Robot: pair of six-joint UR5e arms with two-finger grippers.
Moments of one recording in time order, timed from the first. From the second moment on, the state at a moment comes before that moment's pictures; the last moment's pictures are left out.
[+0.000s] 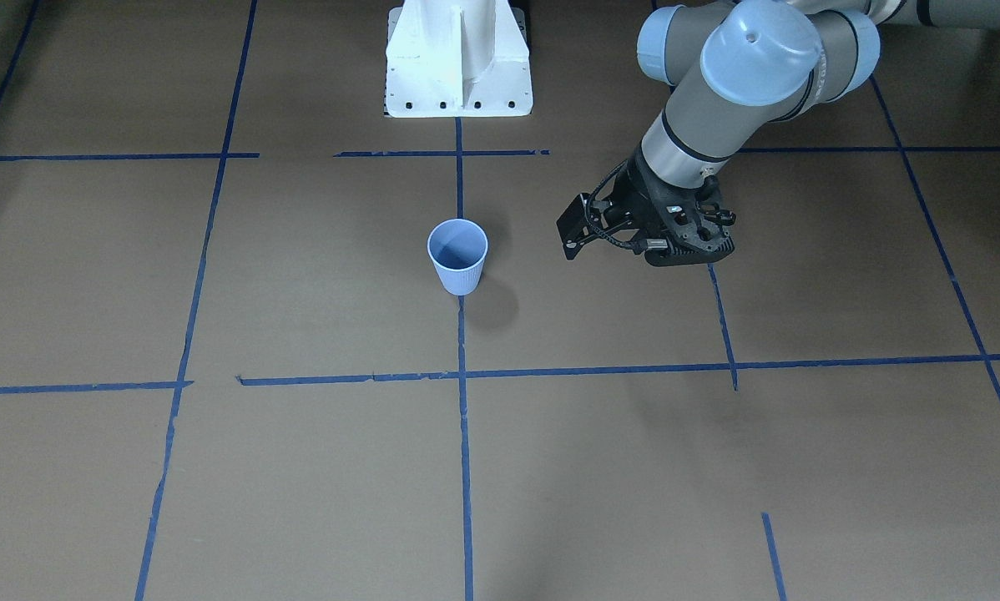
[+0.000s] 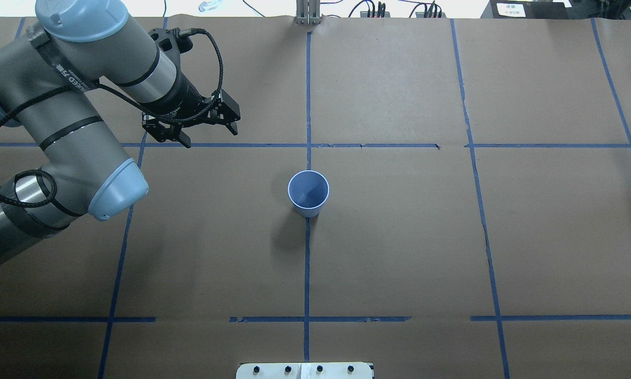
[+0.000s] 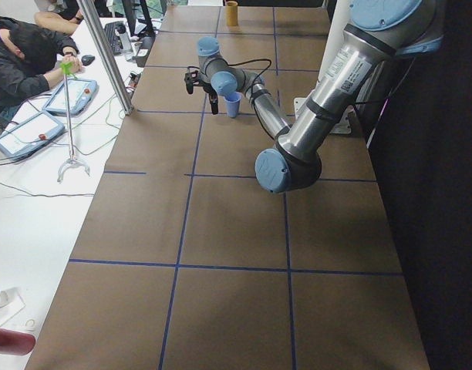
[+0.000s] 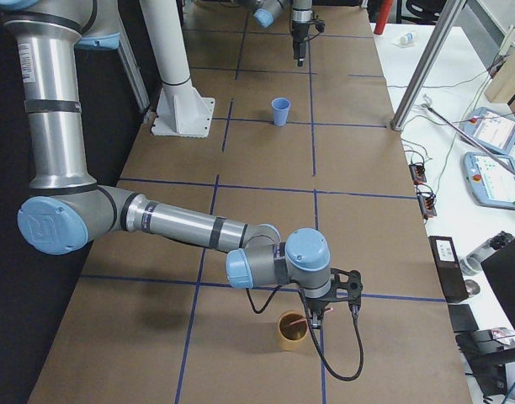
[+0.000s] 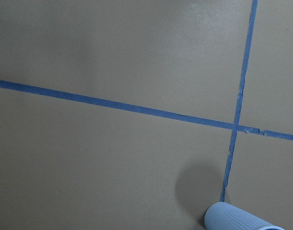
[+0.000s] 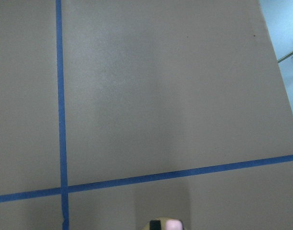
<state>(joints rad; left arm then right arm) -0.82 -2.18 -1.76 -1.64 -2.21 -1.26 1.67 -1.52 1.38 -1.17 2.21 0.23</state>
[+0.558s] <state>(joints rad) -0.82 -2.18 -1.77 -1.64 -2.22 -1.26 1.76 -1.60 1.56 -1.22 2.21 0.23</state>
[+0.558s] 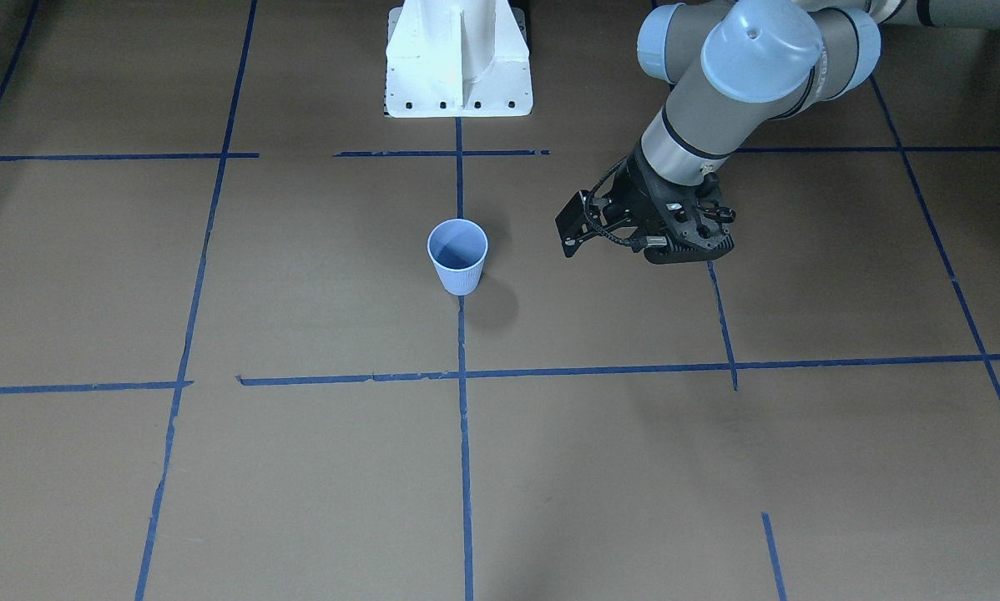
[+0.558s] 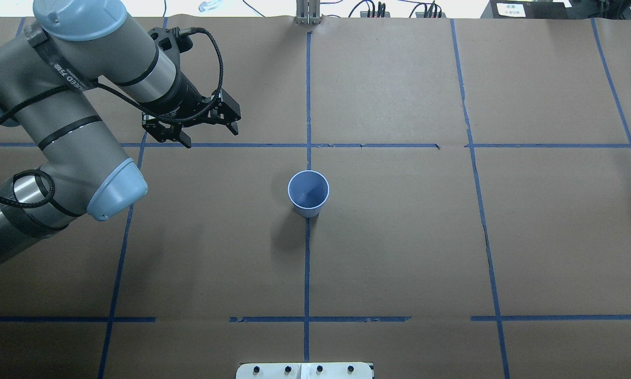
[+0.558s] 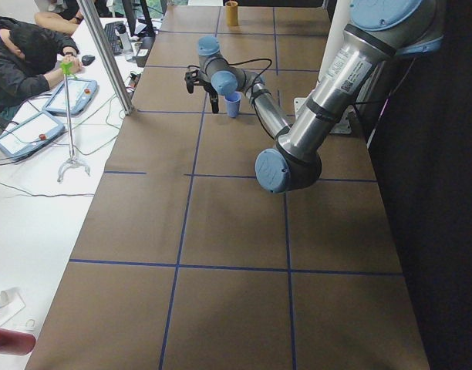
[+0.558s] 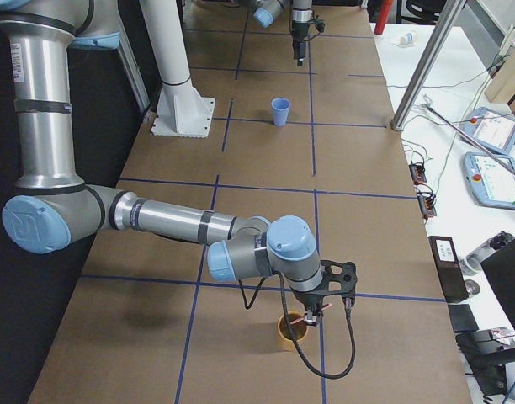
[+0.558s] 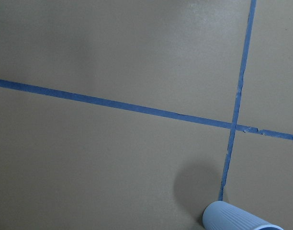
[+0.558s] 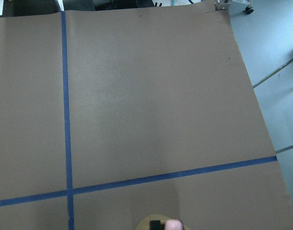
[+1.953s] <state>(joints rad) -1.23 -2.06 -1.72 -1.38 -2.25 -0.36 1.39 -1.13 1.96 -2.05 2.33 0.69</state>
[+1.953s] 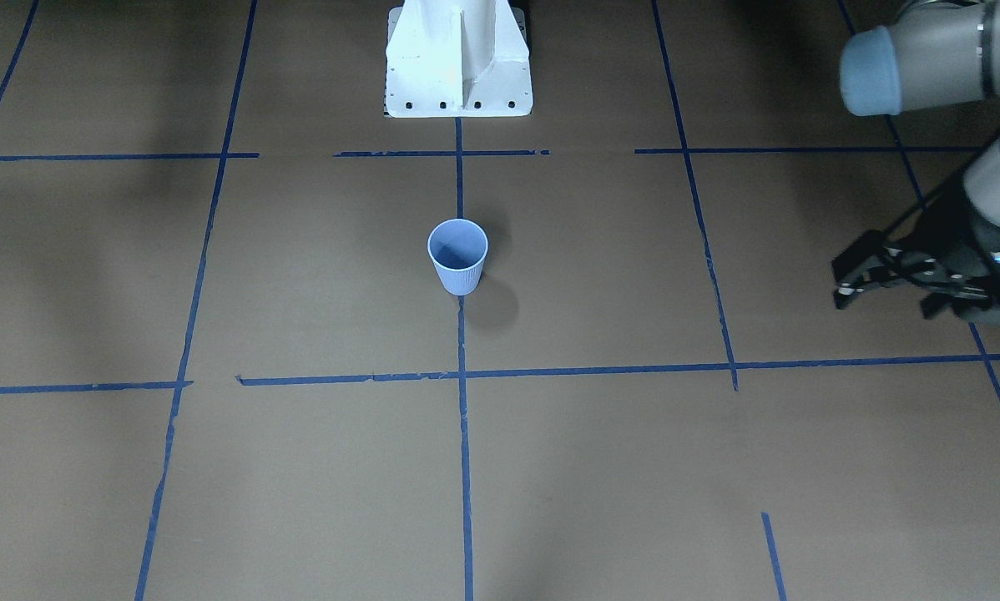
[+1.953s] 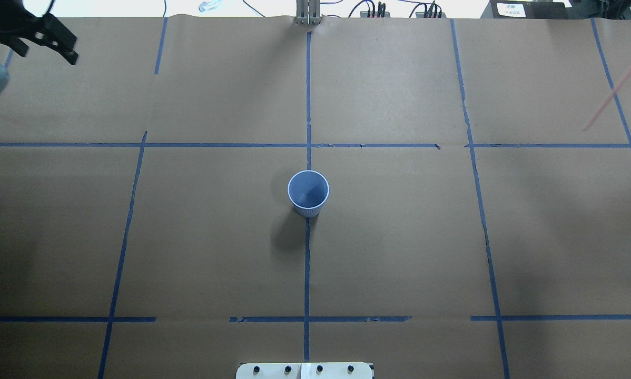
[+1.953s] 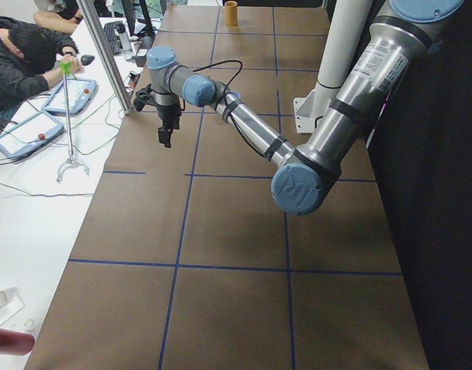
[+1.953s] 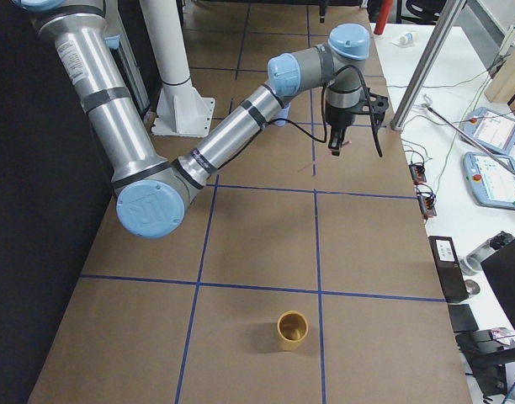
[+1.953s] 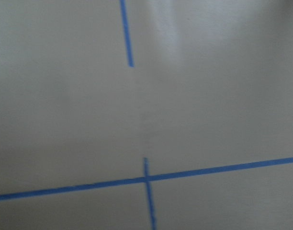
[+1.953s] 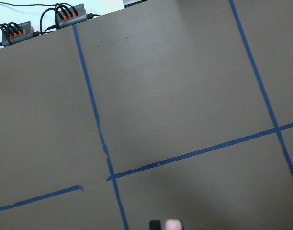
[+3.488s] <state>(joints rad) -1.46 -1.87 -1.58 -1.33 -2.29 0.24 0.68 -0.78 2.05 -2.04 1.78 1.44</state>
